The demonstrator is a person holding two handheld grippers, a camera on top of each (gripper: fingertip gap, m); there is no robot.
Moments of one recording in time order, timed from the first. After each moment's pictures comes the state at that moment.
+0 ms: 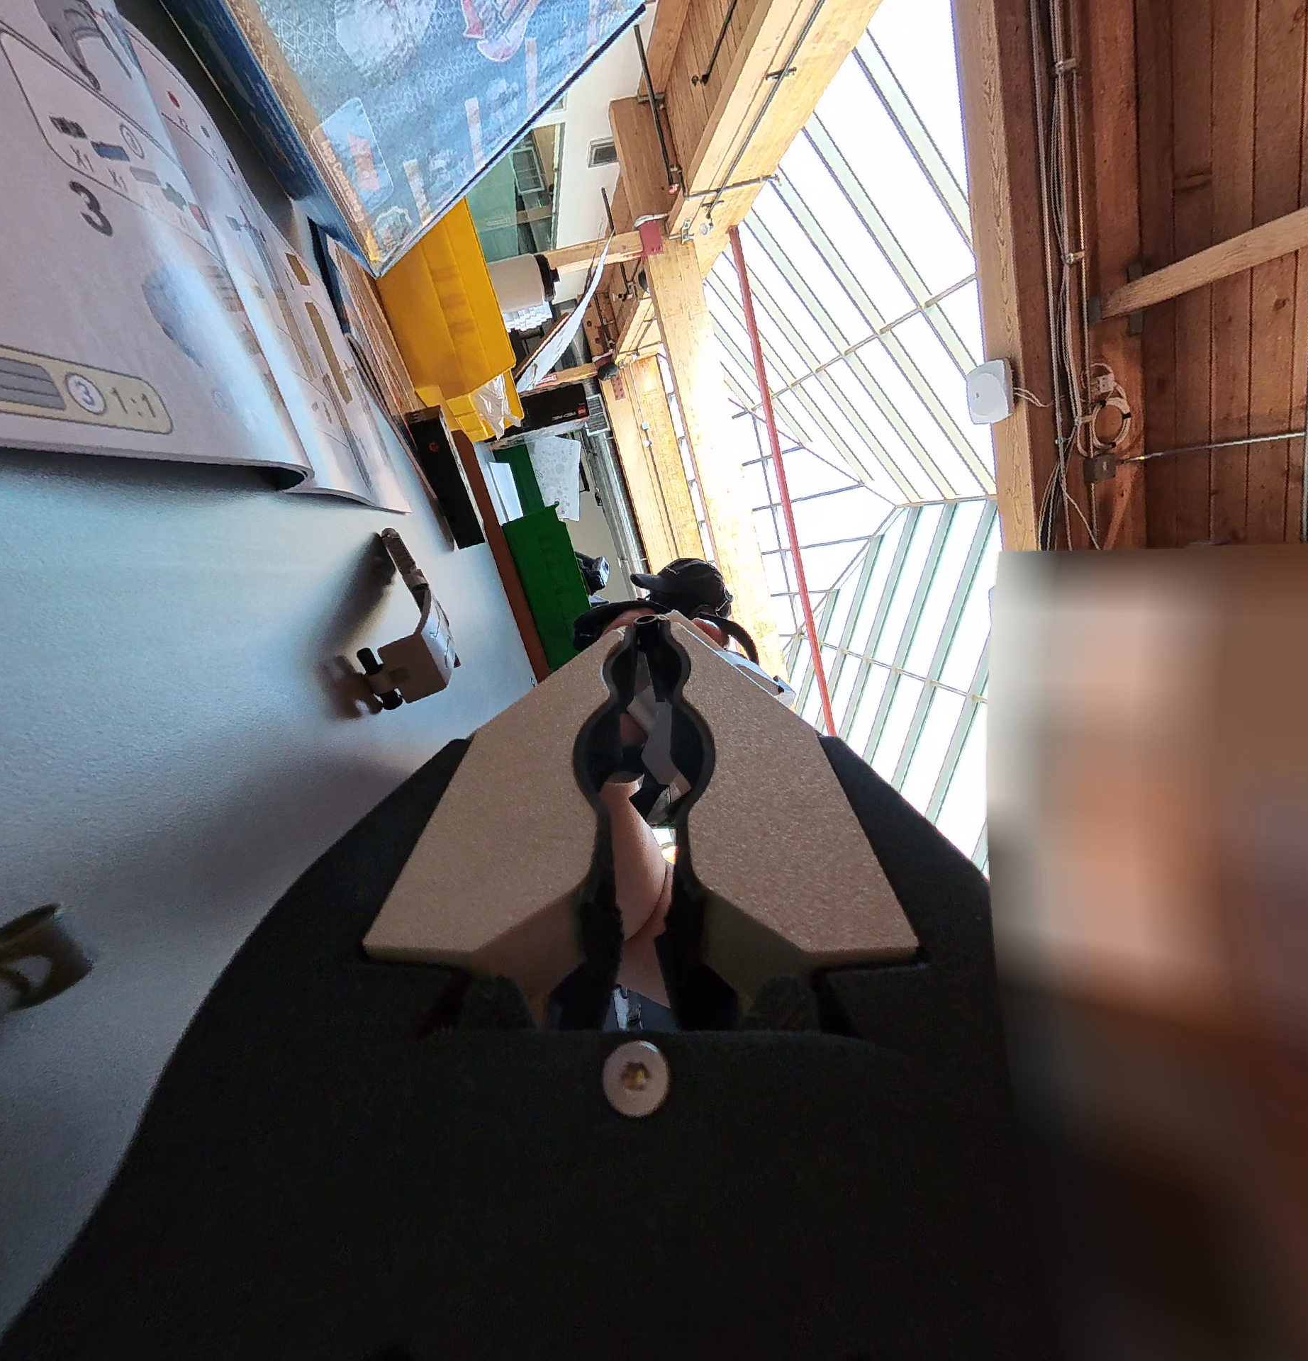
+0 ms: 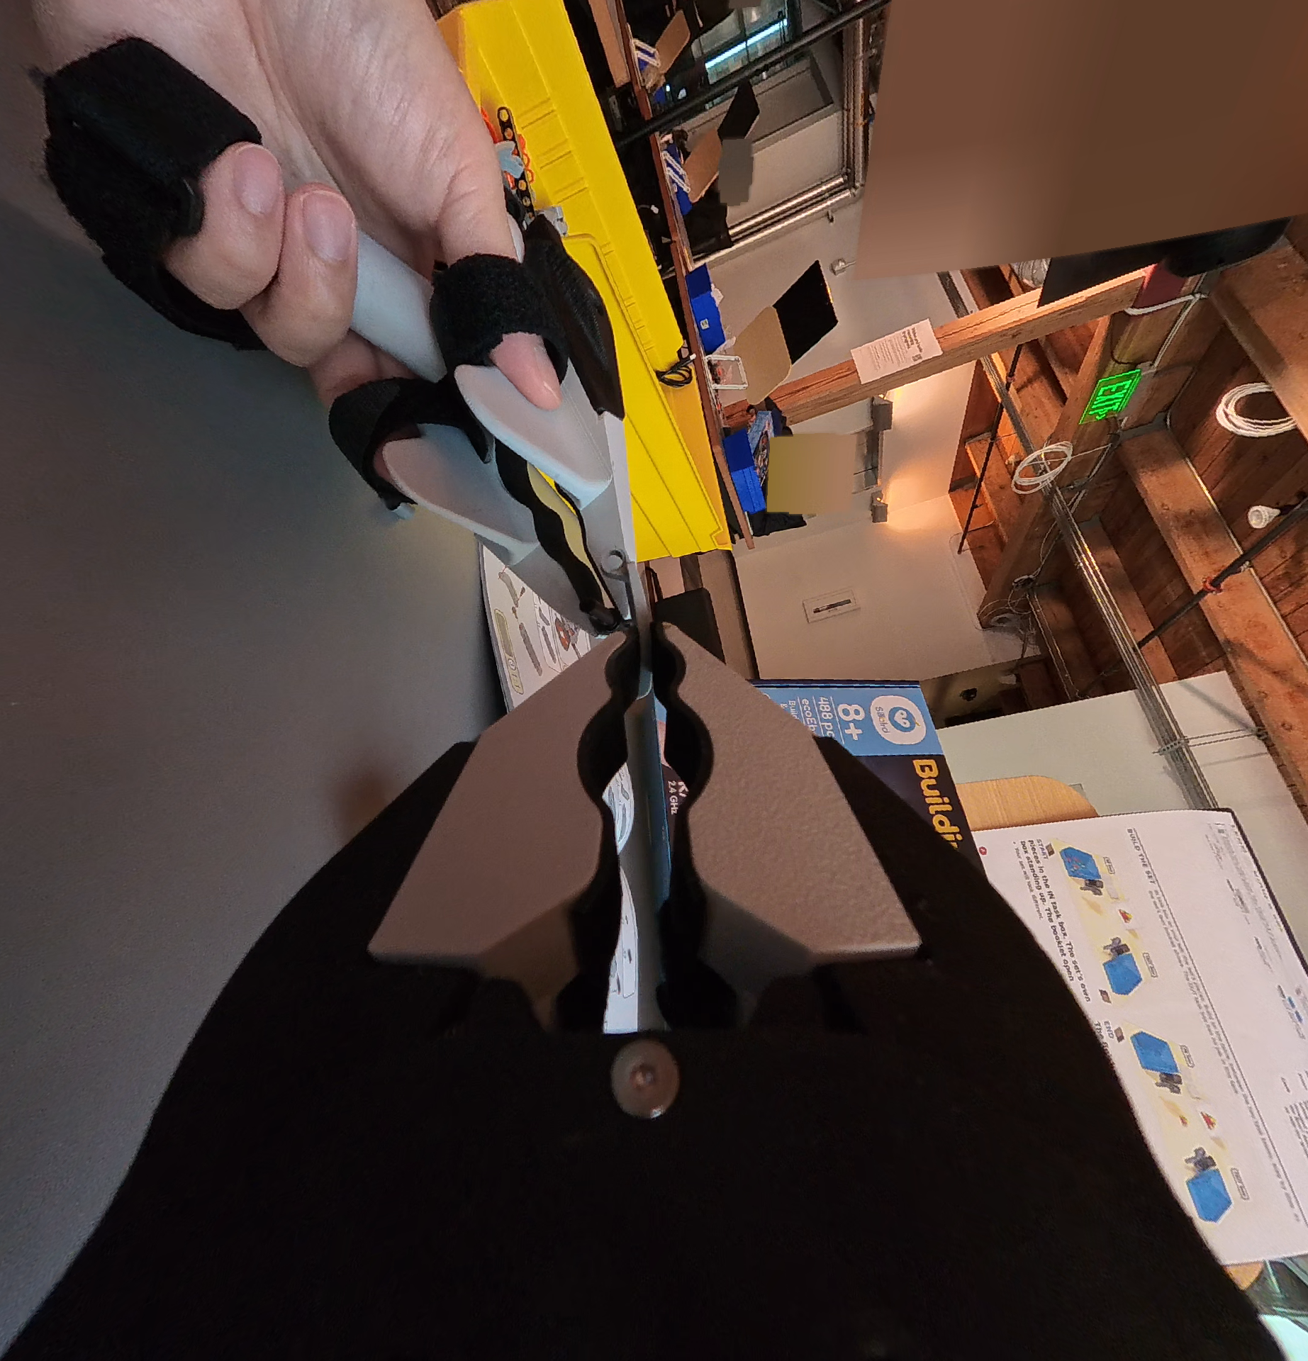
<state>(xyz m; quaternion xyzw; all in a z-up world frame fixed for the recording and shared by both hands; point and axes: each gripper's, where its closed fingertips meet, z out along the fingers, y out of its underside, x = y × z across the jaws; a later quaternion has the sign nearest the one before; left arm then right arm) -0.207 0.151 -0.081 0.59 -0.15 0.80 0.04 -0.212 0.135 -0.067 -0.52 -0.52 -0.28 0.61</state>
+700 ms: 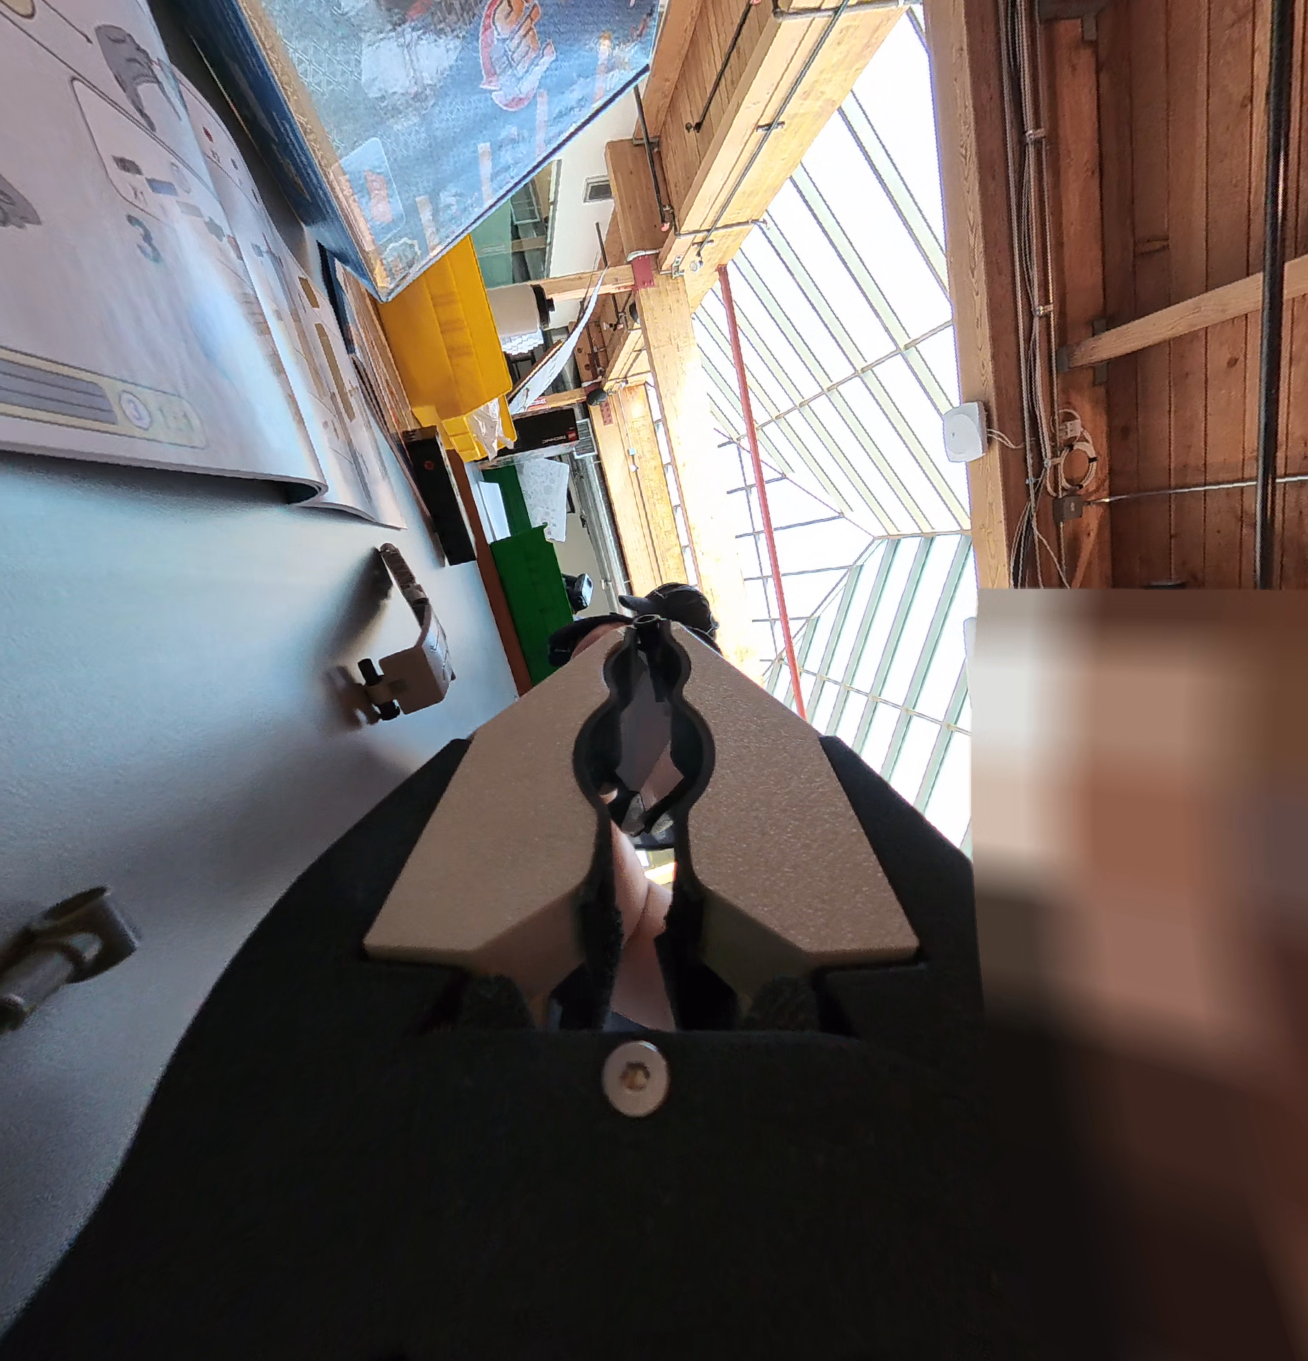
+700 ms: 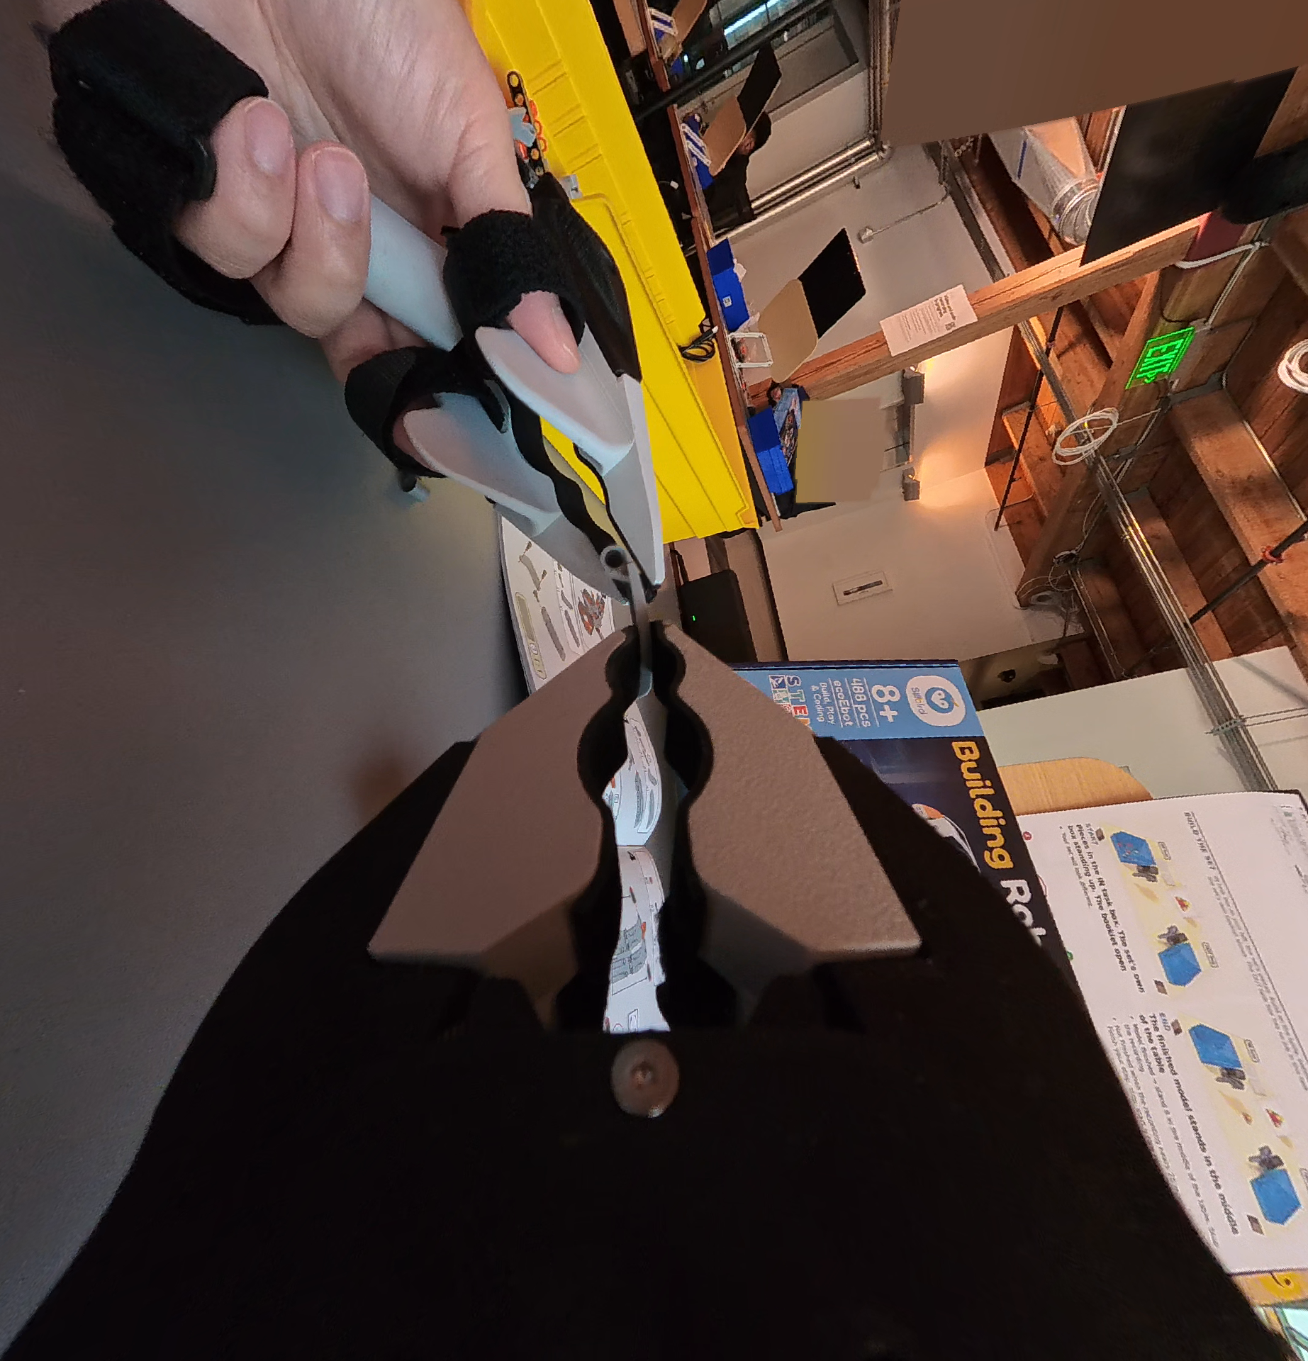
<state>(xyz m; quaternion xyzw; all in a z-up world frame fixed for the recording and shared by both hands) -0.209 0.160 -0.081 0.58 -0.12 0.80 0.05 -0.207 0.140 -0.079 -0.54 -0.52 -0.26 0.60</state>
